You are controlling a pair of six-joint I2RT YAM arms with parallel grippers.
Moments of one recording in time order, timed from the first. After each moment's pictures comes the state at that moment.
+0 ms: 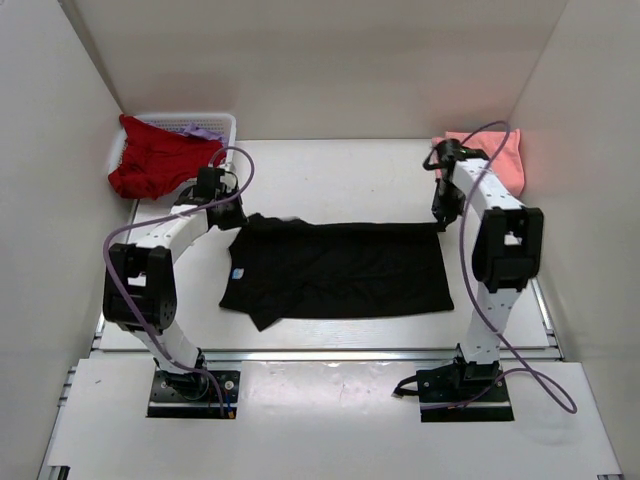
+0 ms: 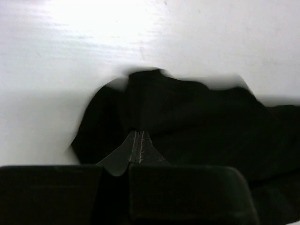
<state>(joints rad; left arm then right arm) -0.13 1.69 1.15 -0.32 0.13 -0.32 0.04 2.04 1.74 -1.02 0.08 0.33</state>
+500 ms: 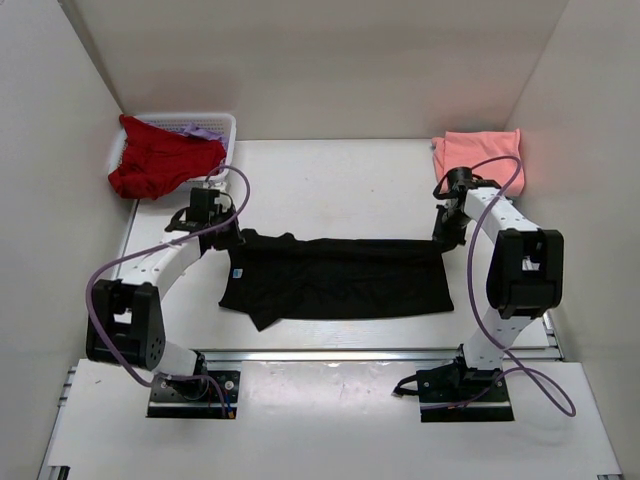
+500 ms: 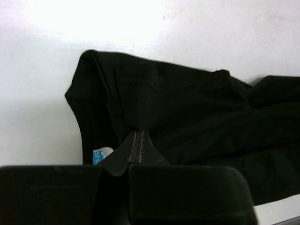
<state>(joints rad) -0.15 1.45 0.91 -0.32 0.15 -0.32 0.00 1.77 1.30 -0.87 -0.03 0.31</state>
